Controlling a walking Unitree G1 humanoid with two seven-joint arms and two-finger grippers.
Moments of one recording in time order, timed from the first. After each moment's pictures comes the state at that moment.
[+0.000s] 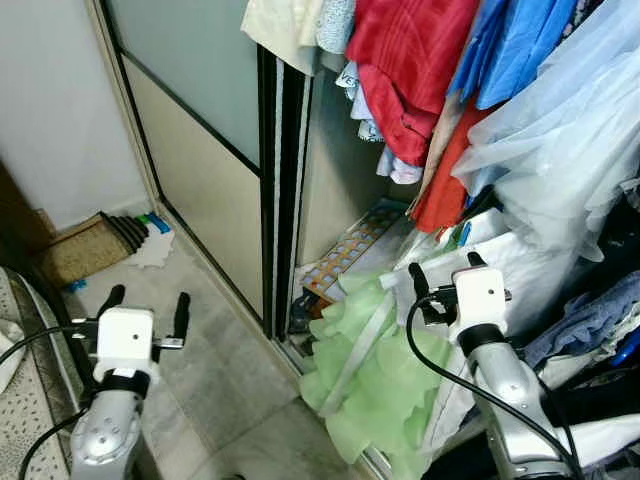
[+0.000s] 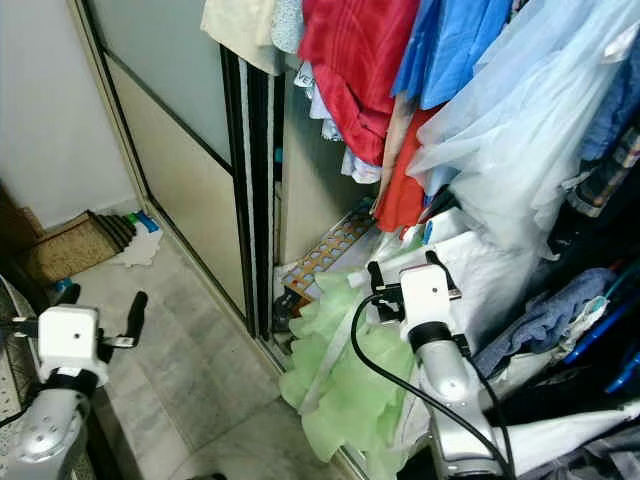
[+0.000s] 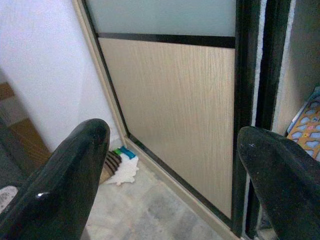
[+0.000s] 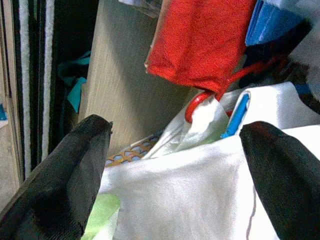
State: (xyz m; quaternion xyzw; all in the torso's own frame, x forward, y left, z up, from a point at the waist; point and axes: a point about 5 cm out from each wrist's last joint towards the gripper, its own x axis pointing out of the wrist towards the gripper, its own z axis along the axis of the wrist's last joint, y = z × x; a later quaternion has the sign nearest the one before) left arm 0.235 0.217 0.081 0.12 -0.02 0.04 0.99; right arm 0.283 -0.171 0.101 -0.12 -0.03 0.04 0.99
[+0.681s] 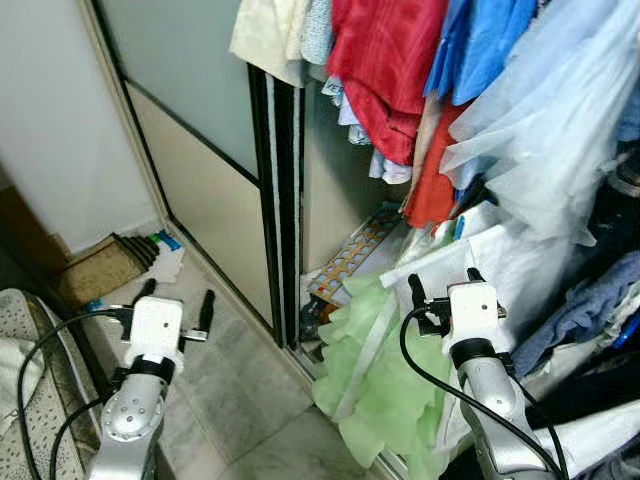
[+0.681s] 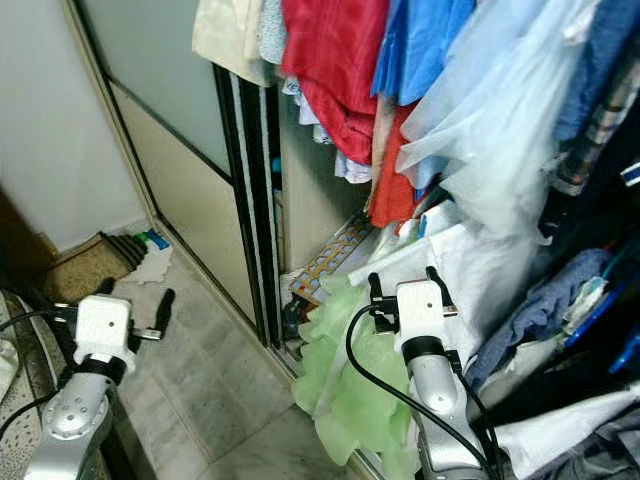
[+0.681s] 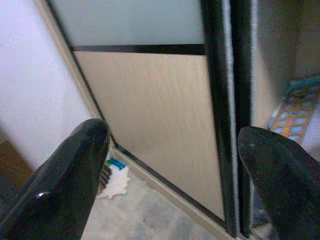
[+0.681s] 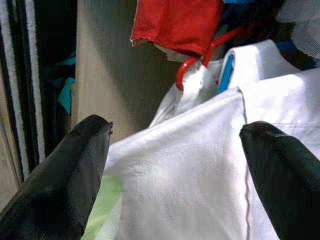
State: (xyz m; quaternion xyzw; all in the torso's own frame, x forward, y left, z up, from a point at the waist) left arm 0.253 0.202 0.070 0.12 0.00 -0.01 0.99; right arm 0.275 -0.168 0.081 -0.10 -0.02 0.01 0.99
